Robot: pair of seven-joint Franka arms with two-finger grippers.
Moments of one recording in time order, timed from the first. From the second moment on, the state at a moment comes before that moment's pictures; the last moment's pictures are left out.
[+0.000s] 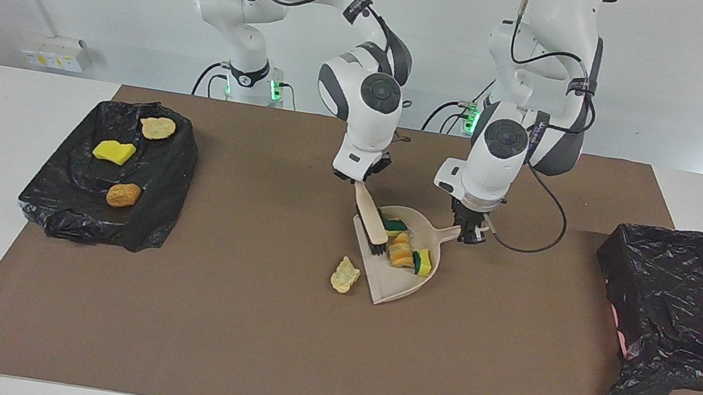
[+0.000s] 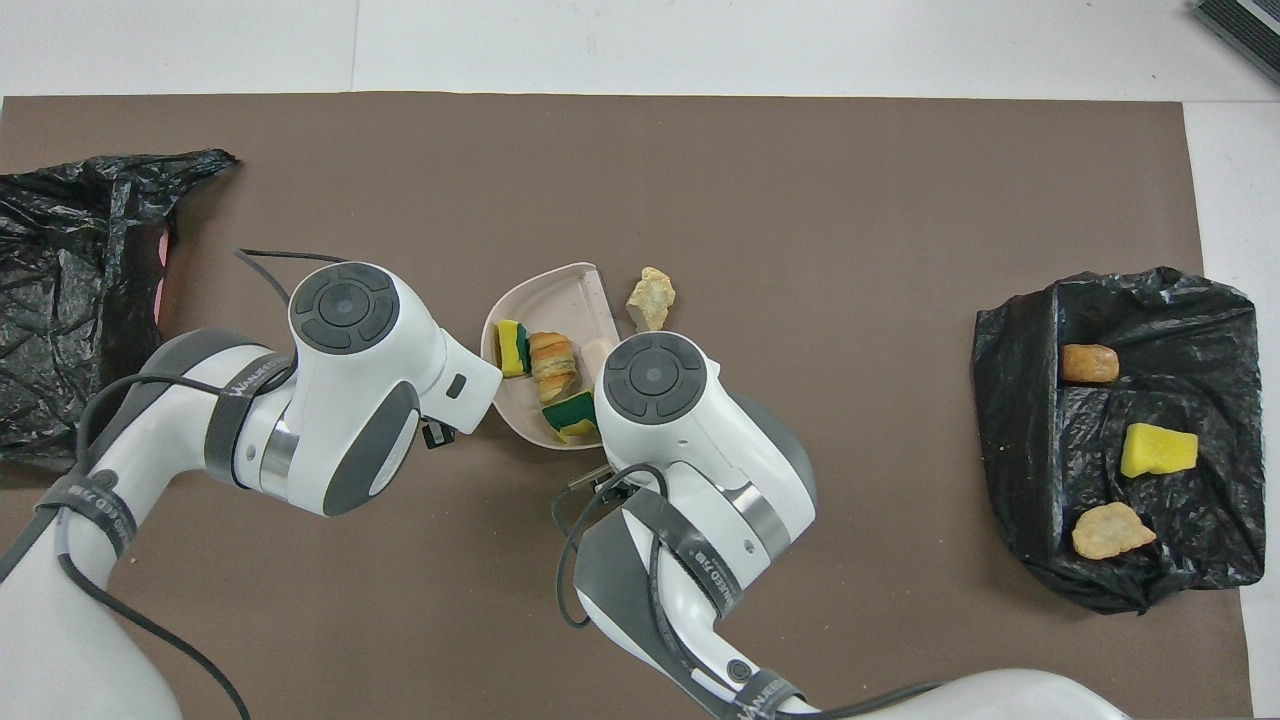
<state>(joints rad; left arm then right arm) -0.44 0.19 0.01 -2.01 0.05 2.11 0.86 0.24 0.28 0.39 -1.78 0.00 1.85 0.27</state>
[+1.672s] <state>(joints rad) -0.44 0.16 0.02 -2.07 0.00 2.17 0.97 0.19 0.44 0.41 -1.54 -0.14 1.64 0.27</state>
